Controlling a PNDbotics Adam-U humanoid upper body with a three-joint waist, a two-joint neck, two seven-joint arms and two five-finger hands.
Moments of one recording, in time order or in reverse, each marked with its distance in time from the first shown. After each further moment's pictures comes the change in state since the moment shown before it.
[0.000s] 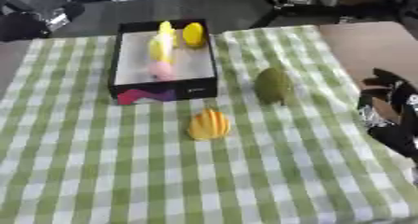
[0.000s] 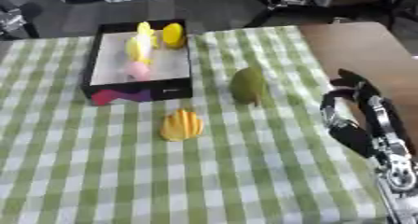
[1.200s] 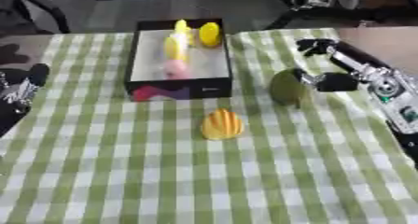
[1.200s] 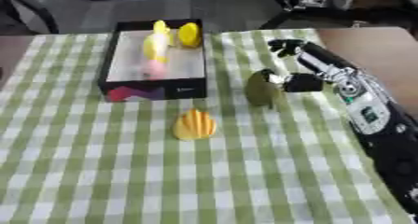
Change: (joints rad) left arm 0.325 -0.376 0.079 -0.182 0.116 0.001 0.057; right arm -0.500 0.010 0.167 0.674 0.356 -0.155 0.321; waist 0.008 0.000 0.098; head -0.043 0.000
